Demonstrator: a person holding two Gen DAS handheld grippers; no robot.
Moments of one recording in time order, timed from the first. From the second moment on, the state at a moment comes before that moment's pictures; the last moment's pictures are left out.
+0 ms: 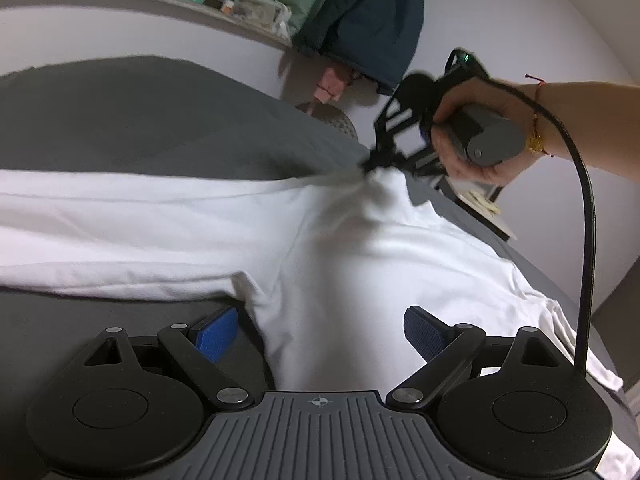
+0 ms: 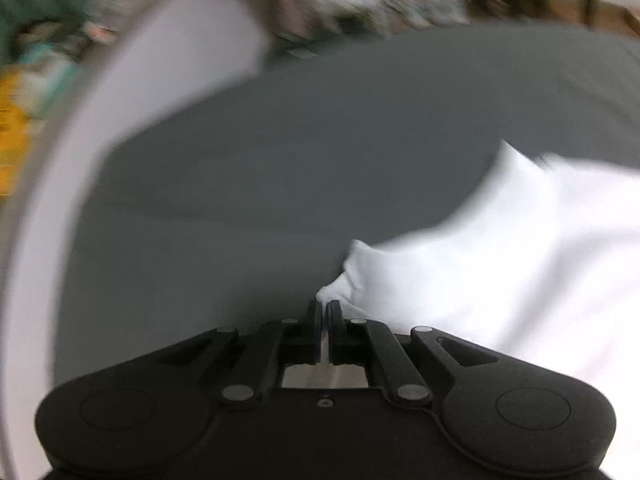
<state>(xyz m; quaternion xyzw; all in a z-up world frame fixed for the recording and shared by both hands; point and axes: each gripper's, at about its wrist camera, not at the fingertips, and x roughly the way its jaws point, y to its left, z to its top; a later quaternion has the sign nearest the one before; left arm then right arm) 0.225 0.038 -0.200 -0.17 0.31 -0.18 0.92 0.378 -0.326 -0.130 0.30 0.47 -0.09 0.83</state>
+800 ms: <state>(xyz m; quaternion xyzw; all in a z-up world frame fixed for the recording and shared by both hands) 0.214 0.072 -0.190 -0.20 0.24 -0.06 0.95 0.361 -0.212 -0.143 0.07 0.59 0.08 0.80</state>
